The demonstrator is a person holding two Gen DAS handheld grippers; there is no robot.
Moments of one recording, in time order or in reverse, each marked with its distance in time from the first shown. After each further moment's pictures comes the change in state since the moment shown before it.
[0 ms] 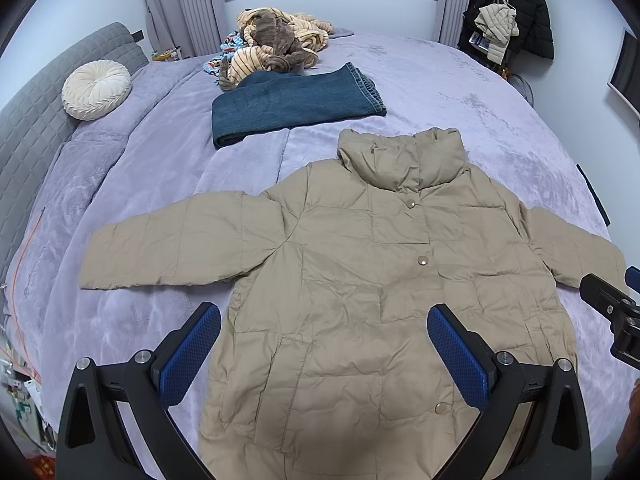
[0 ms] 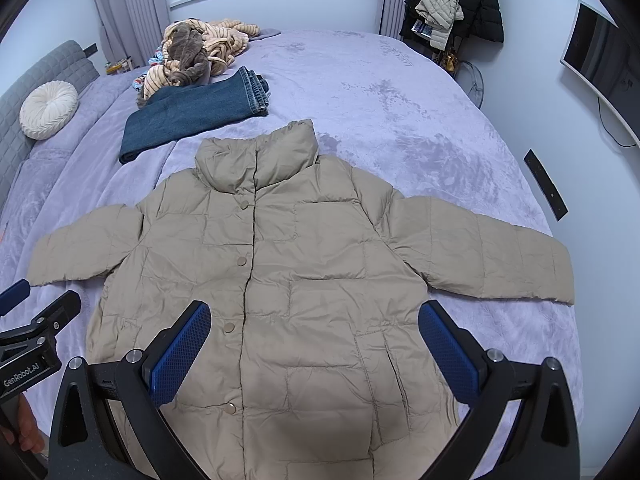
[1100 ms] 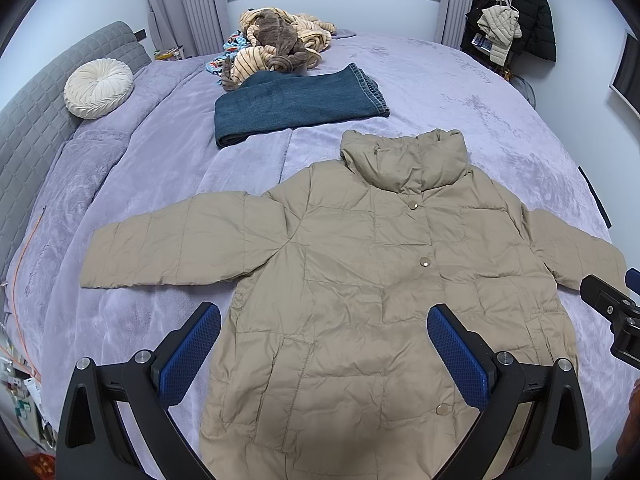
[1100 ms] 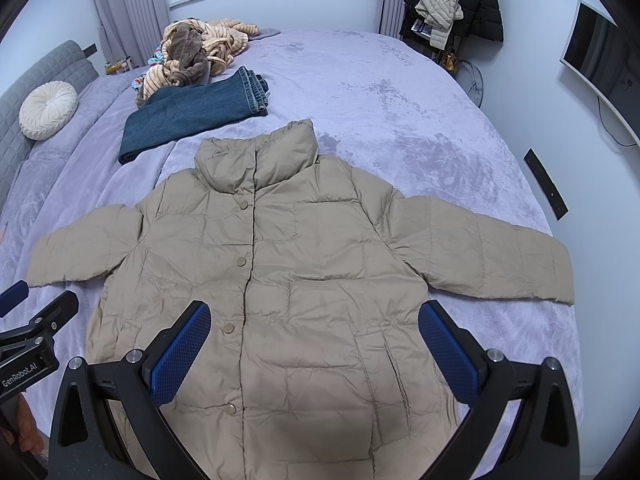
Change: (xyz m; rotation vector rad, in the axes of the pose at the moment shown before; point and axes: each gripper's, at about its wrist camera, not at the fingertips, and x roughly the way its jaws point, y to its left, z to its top) left arm 0.000 0.000 -0.001 0.002 -0.001 0.001; right arm 0.001 0.000 -0.001 -0.001 0.000 -0.002
